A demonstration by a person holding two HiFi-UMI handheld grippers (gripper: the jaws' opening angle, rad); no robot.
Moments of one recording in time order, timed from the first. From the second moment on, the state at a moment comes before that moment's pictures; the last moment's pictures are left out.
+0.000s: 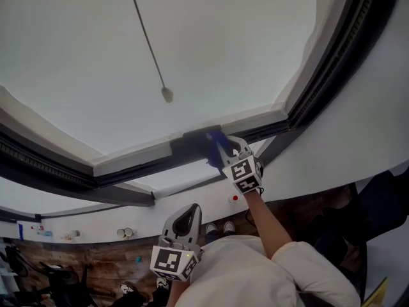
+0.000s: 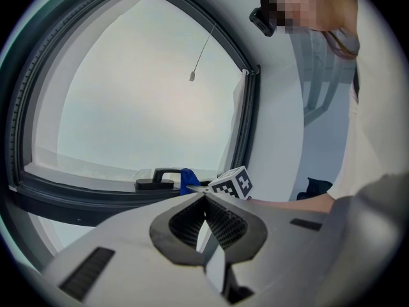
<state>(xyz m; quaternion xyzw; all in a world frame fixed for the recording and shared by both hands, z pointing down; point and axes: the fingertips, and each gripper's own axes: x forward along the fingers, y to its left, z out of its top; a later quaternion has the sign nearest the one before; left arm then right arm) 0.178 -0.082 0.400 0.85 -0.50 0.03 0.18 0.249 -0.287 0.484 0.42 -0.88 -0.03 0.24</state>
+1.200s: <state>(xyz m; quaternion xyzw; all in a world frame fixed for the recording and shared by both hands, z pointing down) 0.202 -0.097 0.401 0.86 -0.48 0.03 0.18 0.340 -0.314 0.483 0.49 -0.84 -0.01 0.23</state>
